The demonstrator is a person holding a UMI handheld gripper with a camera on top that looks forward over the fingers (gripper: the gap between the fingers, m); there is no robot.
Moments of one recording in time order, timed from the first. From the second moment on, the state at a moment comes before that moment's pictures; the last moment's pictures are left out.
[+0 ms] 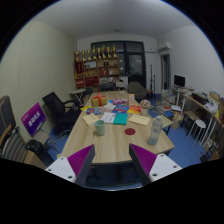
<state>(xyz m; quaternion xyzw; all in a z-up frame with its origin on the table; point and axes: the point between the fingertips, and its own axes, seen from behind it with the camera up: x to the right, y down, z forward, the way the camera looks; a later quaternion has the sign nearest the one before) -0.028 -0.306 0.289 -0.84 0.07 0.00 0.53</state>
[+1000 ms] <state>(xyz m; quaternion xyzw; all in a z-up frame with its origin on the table) 0.267 -0.117 0.139 -0.77 0.10 -0.09 0.62</state>
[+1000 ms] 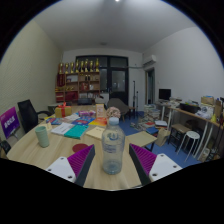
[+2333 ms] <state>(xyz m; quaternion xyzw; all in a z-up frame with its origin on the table) 0.063 0.116 0.228 -0.56 -0.50 -0.56 0.35</state>
